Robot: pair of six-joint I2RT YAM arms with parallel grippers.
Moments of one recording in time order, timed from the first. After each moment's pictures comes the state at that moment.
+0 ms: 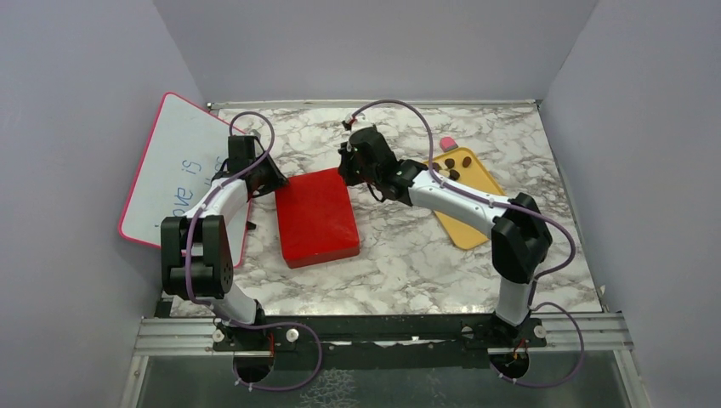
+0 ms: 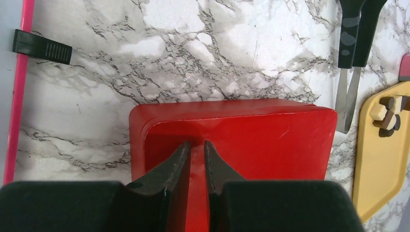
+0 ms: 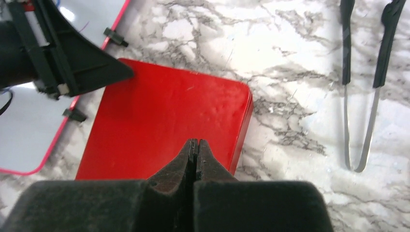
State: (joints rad) left arm 0.03 1.59 0.99 -0.21 0.25 -0.49; right arm 0.85 1.83 1.49 -0.15 0.14 0.36
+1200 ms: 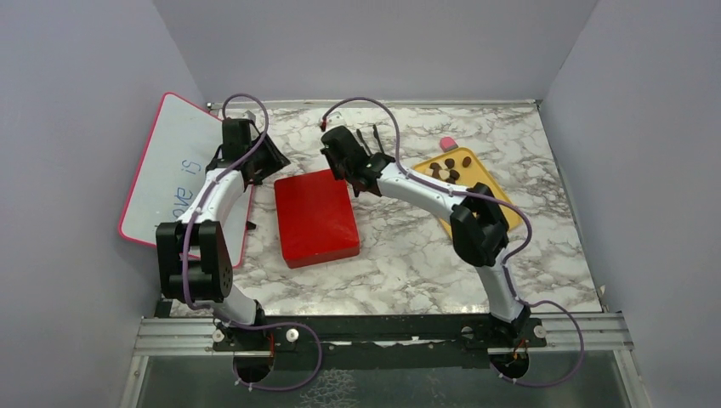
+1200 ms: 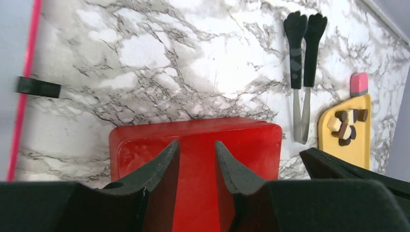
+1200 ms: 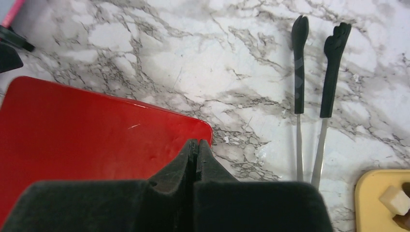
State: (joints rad) left arm 0.03 1.59 1.12 -0.26 0.30 -0.52; right arm 0.87 2.18 1.85 -0.30 0.39 0.15
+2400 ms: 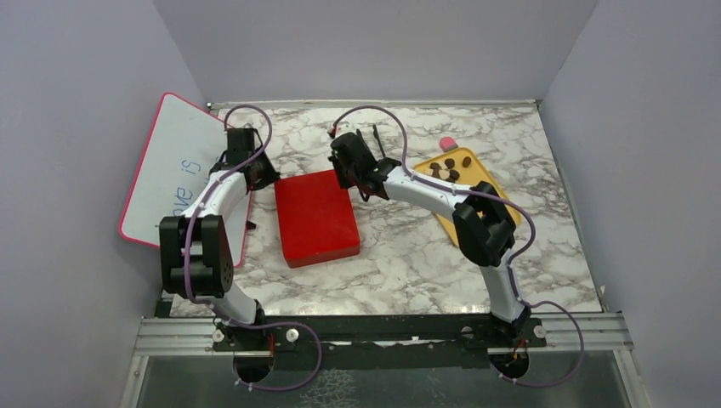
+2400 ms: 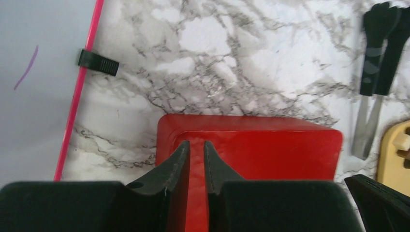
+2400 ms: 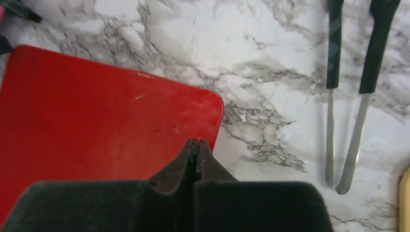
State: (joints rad) left arm 0.02 1.58 1.10 -0.30 0.13 -0.48; right arm 0.84 2.10 1.73 -0.25 0.27 0.23
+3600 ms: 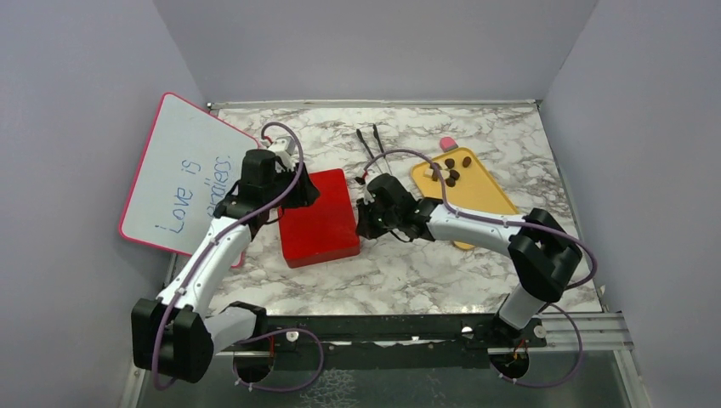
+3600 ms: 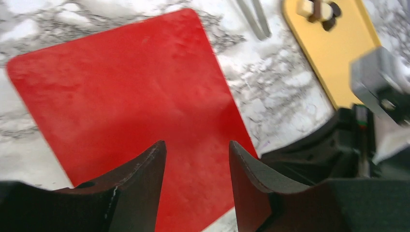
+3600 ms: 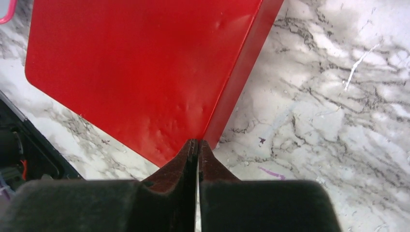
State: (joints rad) left arm -0.20 1.16 0.89 -0.35 0.26 -0.34; right arm 0.89 1.68 1.07 -0.15 -0.09 0.39
